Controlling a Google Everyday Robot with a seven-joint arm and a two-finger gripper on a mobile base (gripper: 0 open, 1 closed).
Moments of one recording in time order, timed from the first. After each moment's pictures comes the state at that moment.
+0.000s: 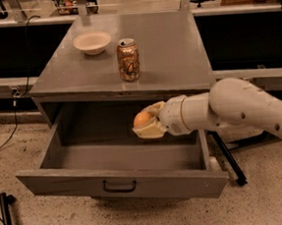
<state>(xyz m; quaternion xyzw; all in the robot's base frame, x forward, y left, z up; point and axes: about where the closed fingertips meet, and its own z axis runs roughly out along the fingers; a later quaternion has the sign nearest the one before) 0.548 -0.014 0.786 -0.48 0.73 0.22 0.44</state>
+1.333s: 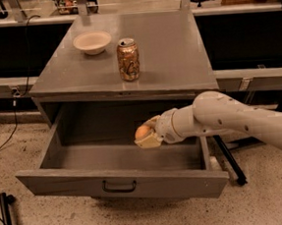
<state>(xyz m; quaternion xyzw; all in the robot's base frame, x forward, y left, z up) 0.569 -0.016 0.694 -0.49 0.75 0.21 0.38</state>
